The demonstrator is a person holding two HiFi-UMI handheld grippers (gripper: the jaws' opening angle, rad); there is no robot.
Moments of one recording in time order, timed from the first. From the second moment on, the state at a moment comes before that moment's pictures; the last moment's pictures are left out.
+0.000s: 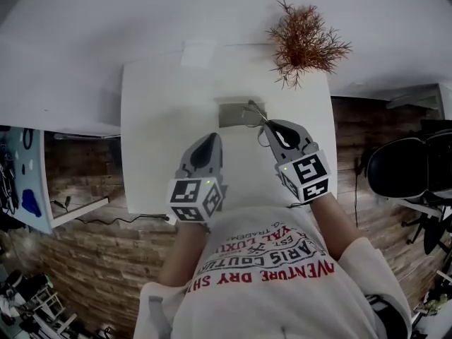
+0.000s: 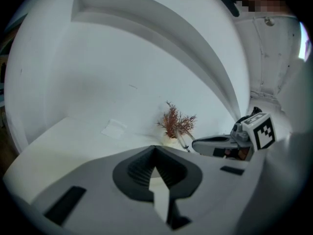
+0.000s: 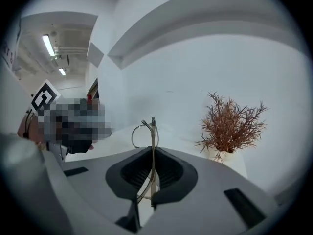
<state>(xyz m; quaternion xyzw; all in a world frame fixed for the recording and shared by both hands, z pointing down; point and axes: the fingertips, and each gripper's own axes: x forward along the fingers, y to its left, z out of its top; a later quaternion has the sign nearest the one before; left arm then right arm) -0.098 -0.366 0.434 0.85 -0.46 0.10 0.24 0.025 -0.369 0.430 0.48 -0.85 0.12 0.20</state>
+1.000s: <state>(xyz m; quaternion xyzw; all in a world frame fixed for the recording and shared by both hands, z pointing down) -0.045 -0.321 0.376 0.87 -0.46 0.07 0.14 0.066 -0.314 0.386 0.52 -0.84 0.14 0.06</state>
